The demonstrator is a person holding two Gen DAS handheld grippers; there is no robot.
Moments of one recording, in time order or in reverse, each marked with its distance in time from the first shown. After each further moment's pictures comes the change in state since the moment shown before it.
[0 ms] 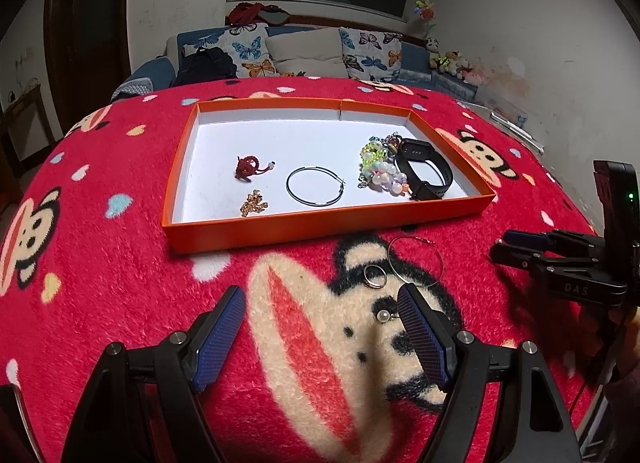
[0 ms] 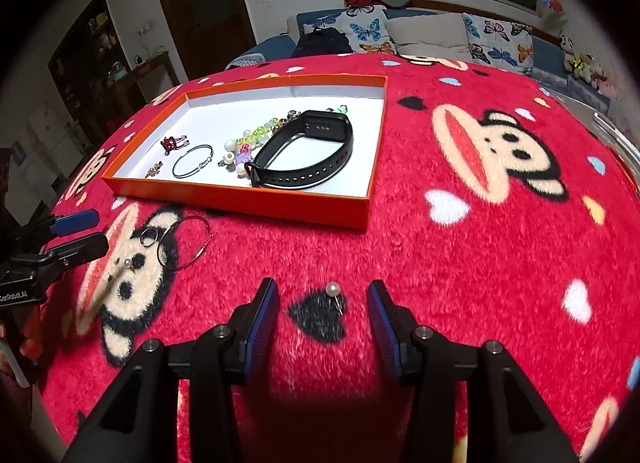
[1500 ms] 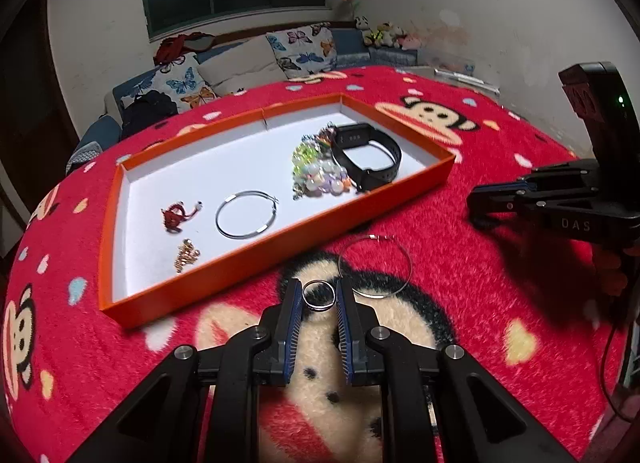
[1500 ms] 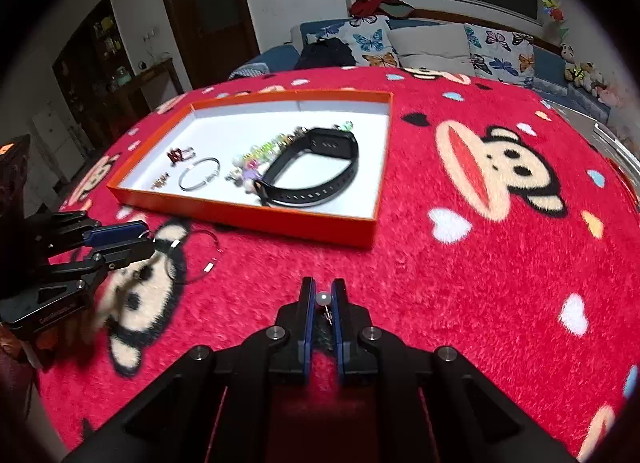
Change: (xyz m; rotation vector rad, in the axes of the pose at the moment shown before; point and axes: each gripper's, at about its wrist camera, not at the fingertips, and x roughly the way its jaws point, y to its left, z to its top) left arm 0.026 -0.040 0.011 0.305 -0.015 -0.051; right arm -0.009 0.004 0.006 -0.007 -0.041 0.010
